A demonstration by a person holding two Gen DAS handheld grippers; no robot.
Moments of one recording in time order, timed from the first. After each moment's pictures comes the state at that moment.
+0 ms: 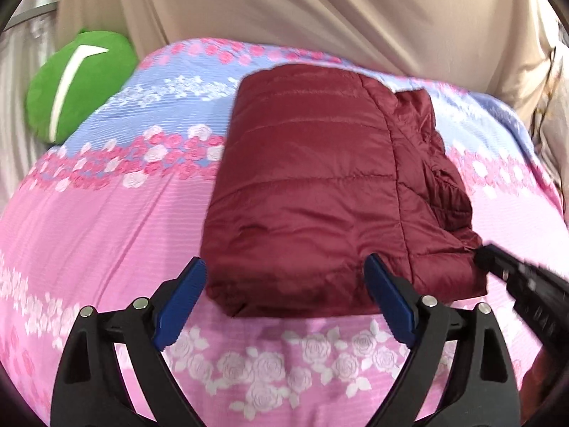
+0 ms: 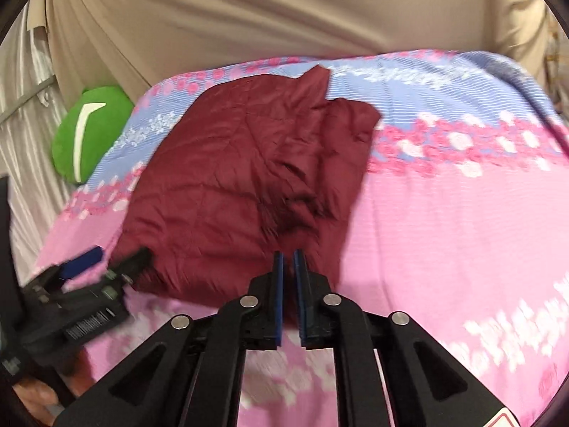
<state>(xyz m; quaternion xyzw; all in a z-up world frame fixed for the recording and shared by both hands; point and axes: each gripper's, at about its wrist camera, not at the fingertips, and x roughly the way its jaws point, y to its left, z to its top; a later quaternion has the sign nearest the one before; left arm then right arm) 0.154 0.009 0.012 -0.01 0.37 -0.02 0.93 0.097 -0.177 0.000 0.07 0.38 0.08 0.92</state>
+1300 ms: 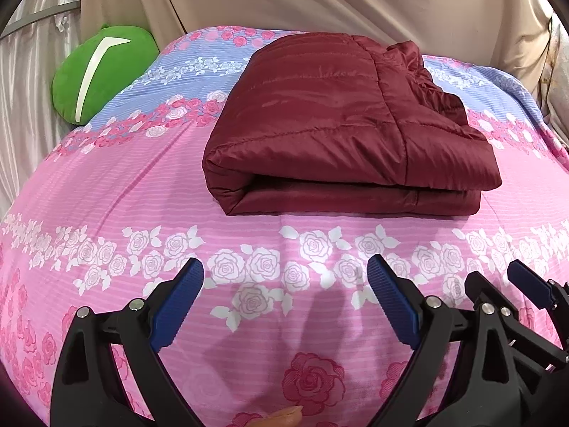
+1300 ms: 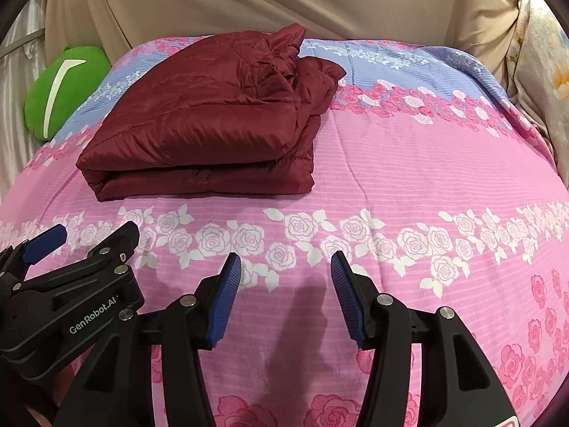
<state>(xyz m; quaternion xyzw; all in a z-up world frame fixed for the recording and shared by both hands) 0.093 -0.014 -0.036 0.02 0.37 0.03 0.93 0.026 -0.155 -0.049 0.00 0.39 0.00 0.92</state>
